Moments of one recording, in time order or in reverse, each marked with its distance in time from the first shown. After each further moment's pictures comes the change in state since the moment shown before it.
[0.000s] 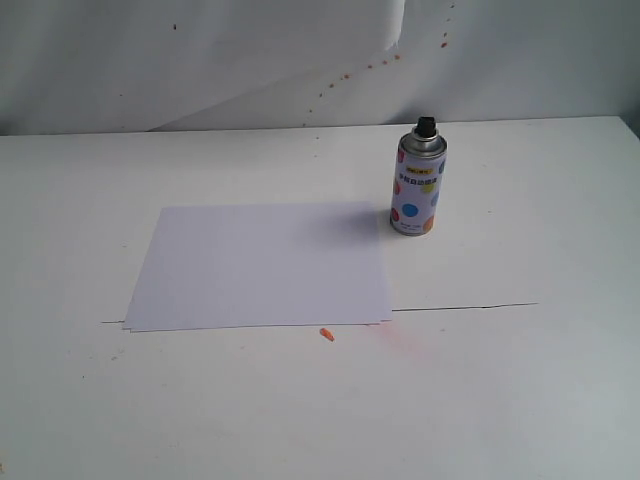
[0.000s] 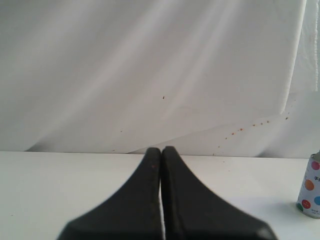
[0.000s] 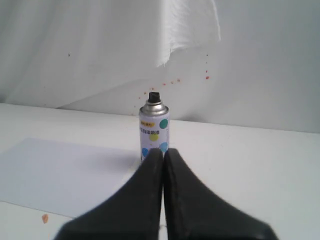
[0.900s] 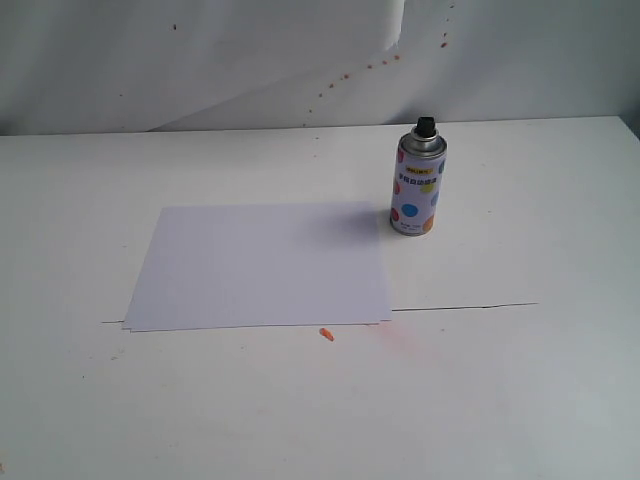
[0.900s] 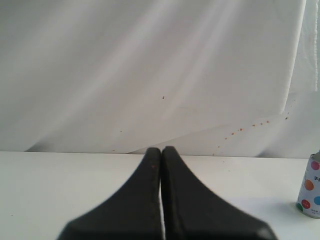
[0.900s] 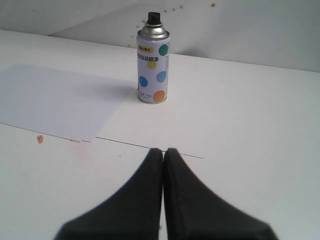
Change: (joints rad) left arm 0.000 0.000 0.000 0.000 0.000 0.000; right arm 0.000 -0.060 0.027 0.001 0.253 -0.047
